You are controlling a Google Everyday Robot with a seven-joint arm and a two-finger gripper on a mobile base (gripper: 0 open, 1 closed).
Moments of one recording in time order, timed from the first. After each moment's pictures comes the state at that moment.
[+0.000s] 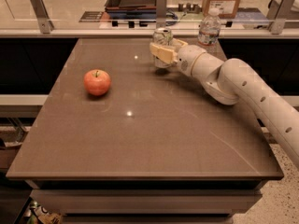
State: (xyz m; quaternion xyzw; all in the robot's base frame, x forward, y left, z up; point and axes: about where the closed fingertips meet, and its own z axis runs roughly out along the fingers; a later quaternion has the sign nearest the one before) arm 0.743 -0.051 0.896 -0.23 0.64 0.31 0.66
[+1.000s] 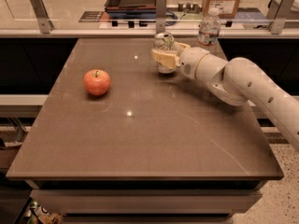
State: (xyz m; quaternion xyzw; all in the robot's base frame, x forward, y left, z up) arm 0.724 -0.058 0.888 -0.26 0.66 0.27 0.65
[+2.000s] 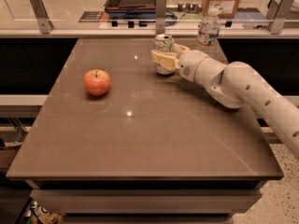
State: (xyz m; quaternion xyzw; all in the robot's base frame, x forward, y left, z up) arm 0.728 -0.057 0.874 -0.26 0.66 0.28 0.65
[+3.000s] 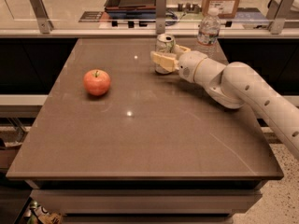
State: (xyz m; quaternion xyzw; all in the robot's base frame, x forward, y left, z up) arm 0.728 -0.057 0.875 -0.26 0.66 0.28 0.65
